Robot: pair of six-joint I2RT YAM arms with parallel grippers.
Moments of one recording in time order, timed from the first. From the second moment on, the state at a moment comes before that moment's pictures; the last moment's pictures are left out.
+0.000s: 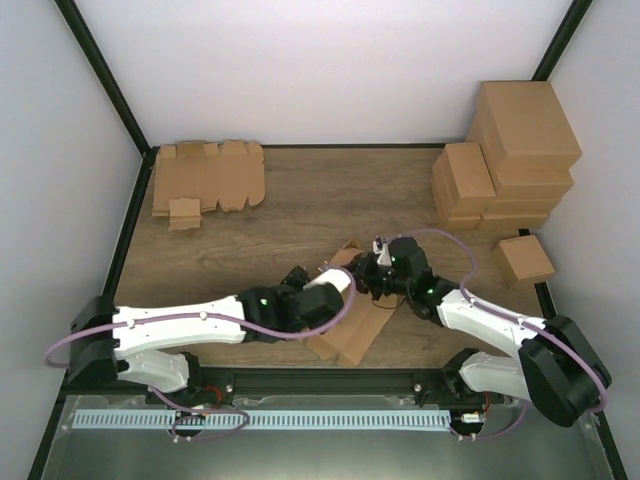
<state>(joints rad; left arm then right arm) -1.33 1.38 1.01 -0.62 -0.63 -0.25 0.64 1.18 0.50 0.18 -0.44 1.33</state>
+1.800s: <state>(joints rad) -0.88 1.53 1.05 -0.54 0.21 -0.29 0.64 1.15 0.26 0.48 -0.44 1.27</state>
